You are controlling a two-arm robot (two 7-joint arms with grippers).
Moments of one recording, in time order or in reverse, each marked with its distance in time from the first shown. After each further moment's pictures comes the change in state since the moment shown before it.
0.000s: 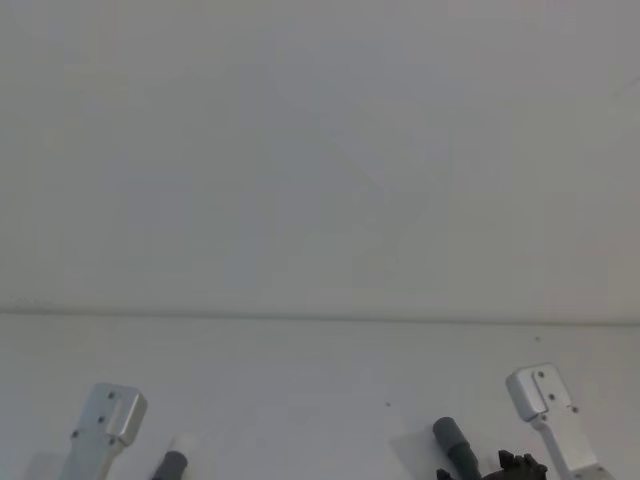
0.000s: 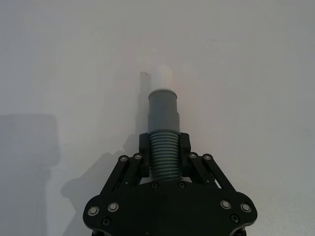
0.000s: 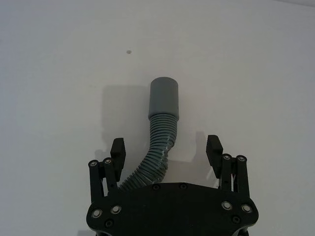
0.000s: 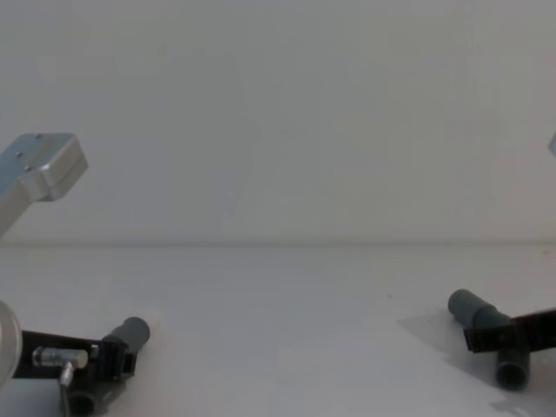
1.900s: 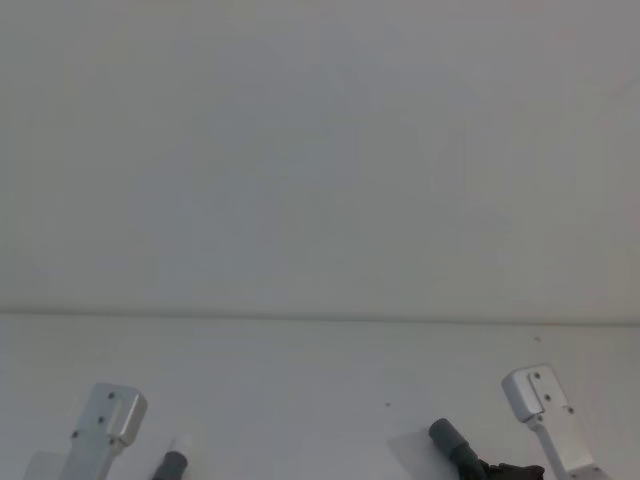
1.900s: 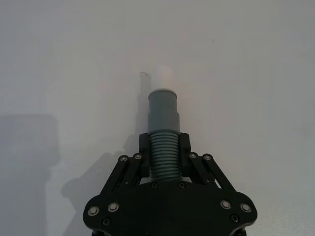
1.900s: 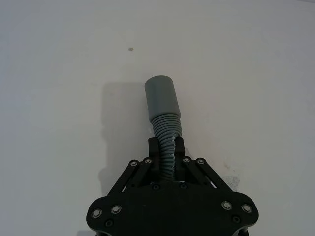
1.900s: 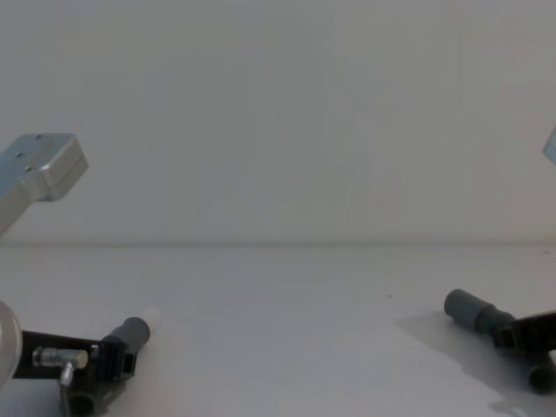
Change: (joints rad) left arm 0.000 0.000 0.000 0.000 0.000 0.000 0.000; right arm 0.005 -0.006 -0.003 0.007 -0.009 0.013 0.006
